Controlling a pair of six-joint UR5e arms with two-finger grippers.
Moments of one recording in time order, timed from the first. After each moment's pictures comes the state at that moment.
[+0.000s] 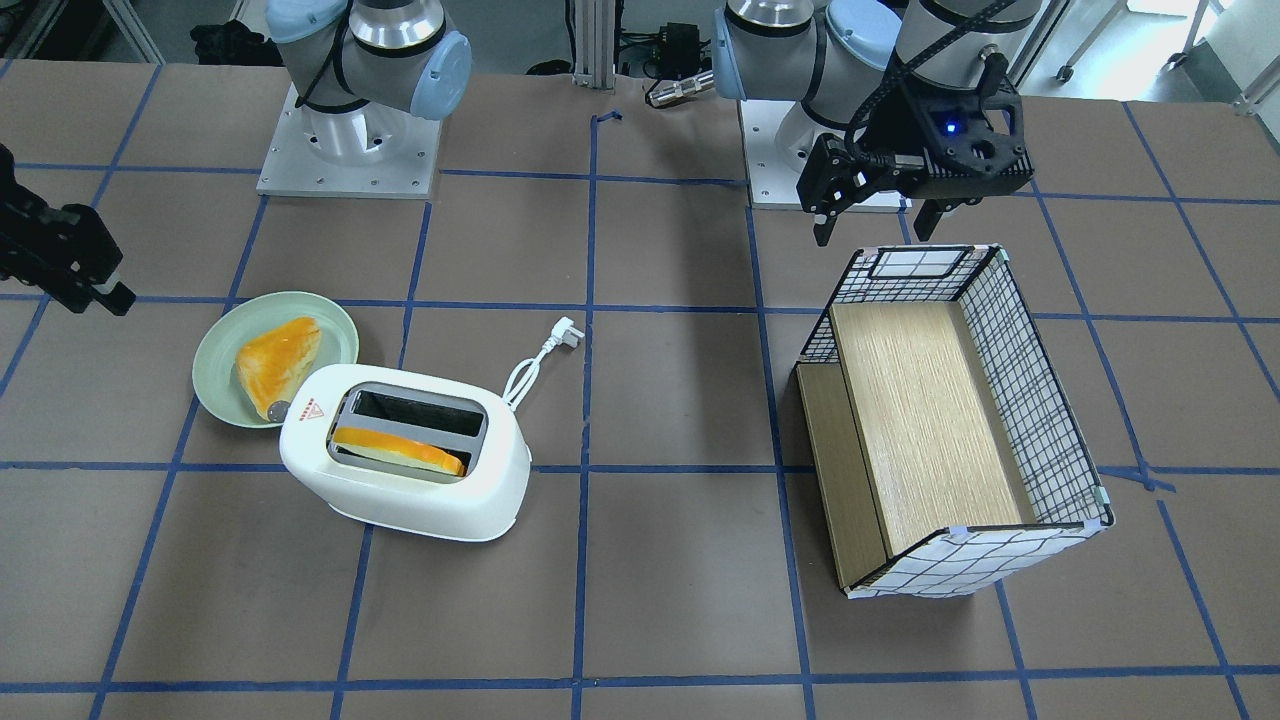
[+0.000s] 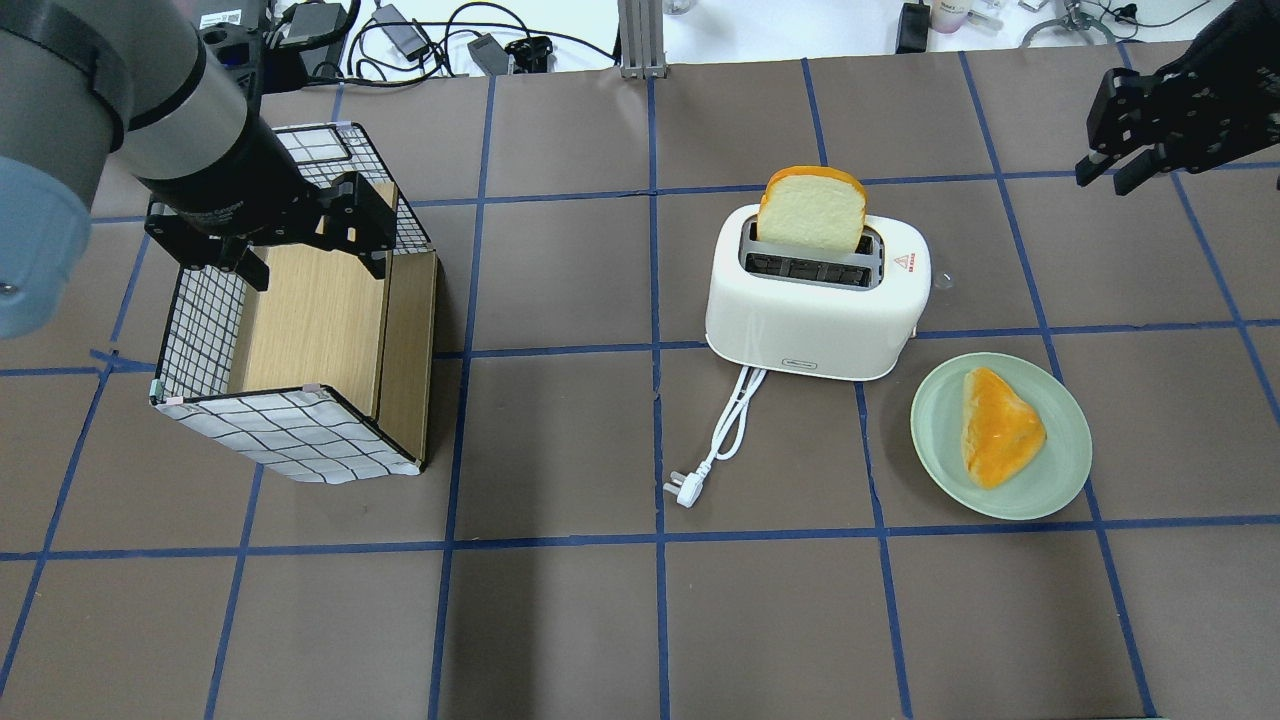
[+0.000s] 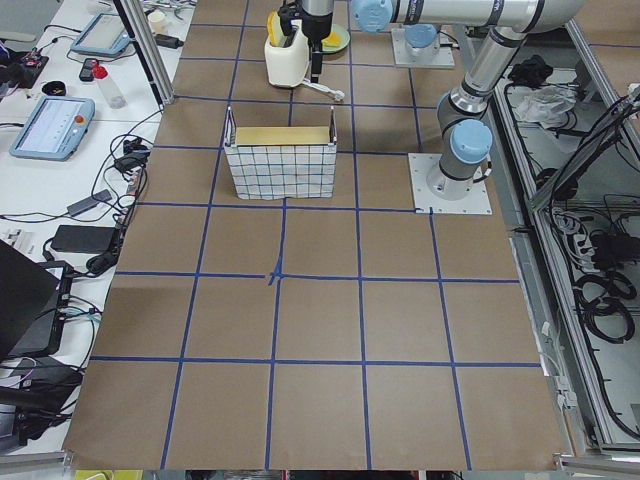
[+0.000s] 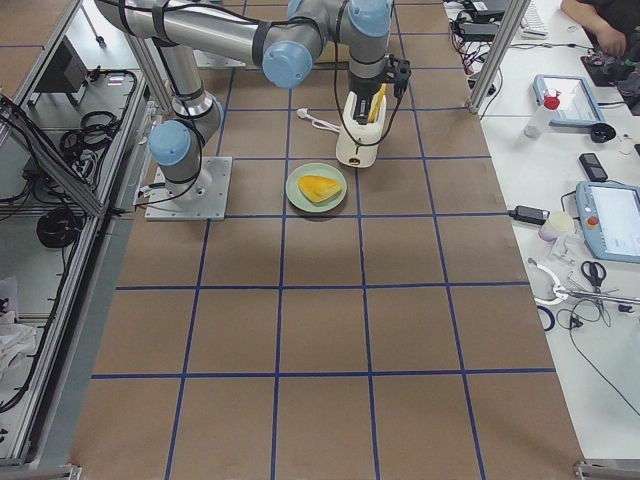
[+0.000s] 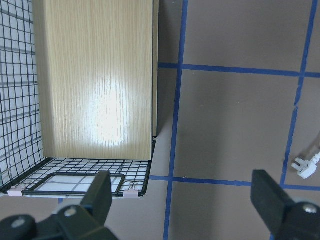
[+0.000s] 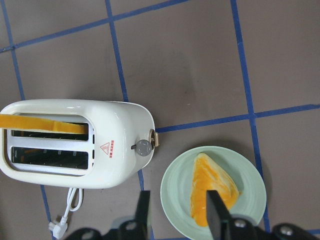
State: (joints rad) left arm -1.57 -1.47 -1.67 -1.51 1.60 -0.08; right arm 1.19 -1.55 1.53 -1.56 -1.37 -0.20
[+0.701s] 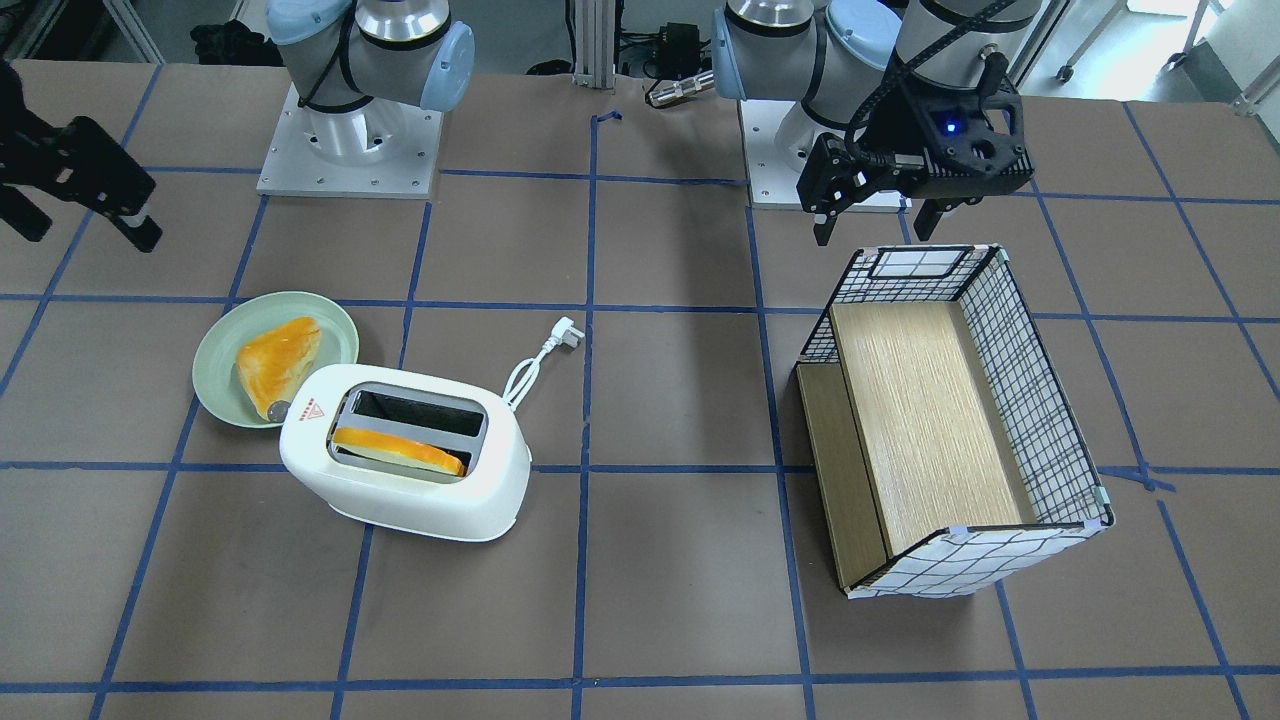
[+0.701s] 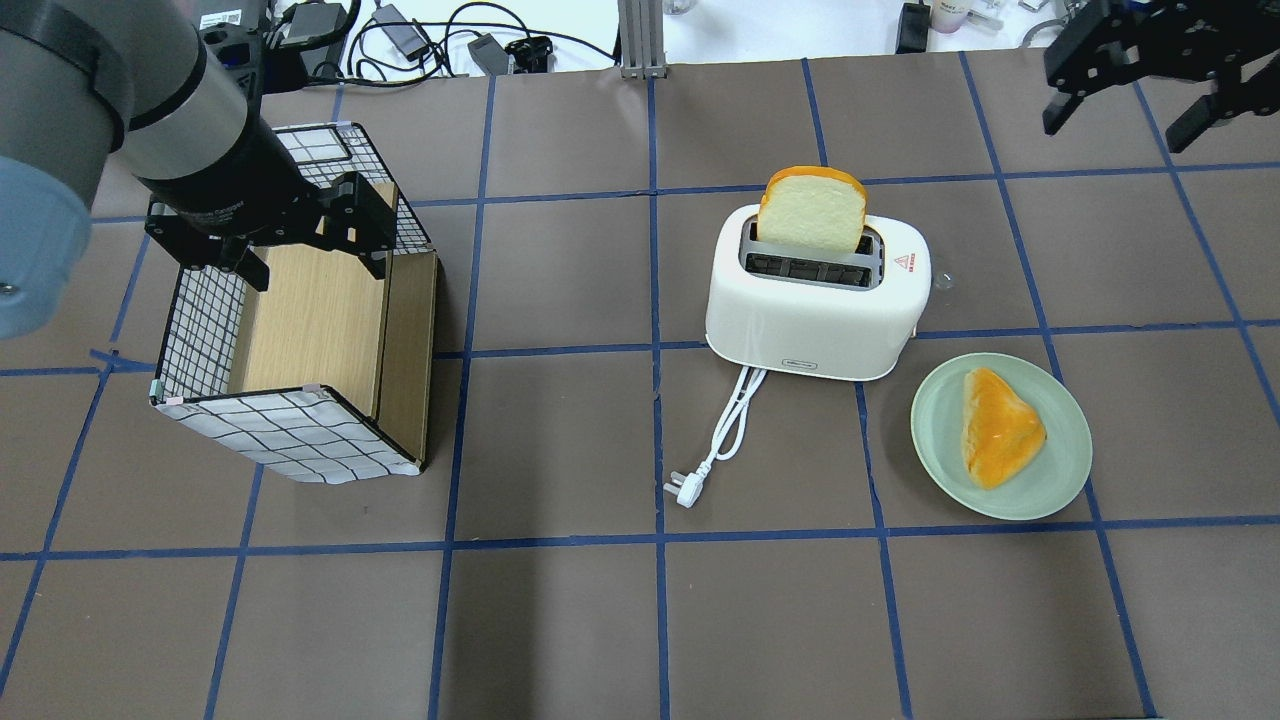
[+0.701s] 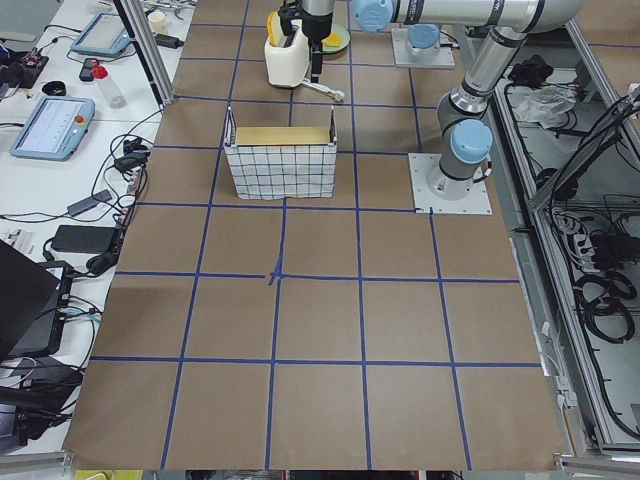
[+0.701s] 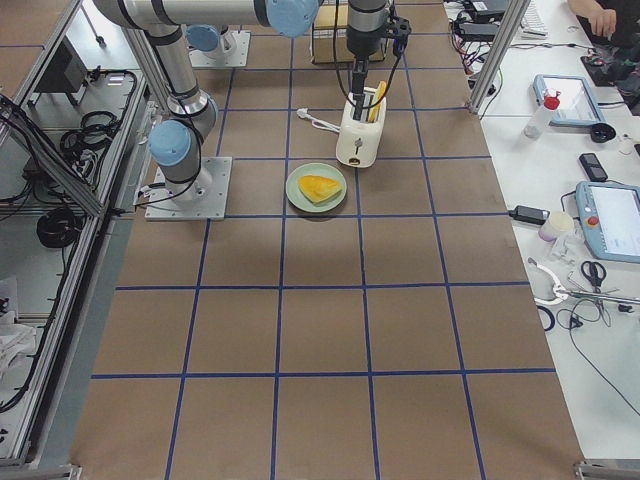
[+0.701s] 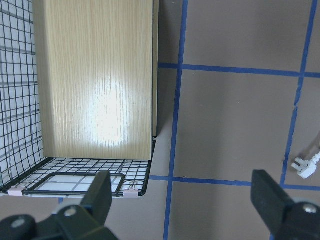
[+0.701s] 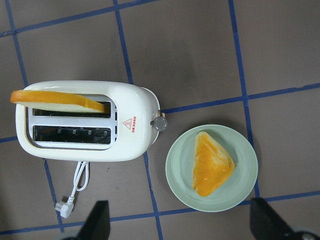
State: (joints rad) left arm -1.57 -1.47 -1.67 -1.51 1.60 -0.08; right arm 1.37 -1.54 1.39 -1.44 -1.49 -0.03
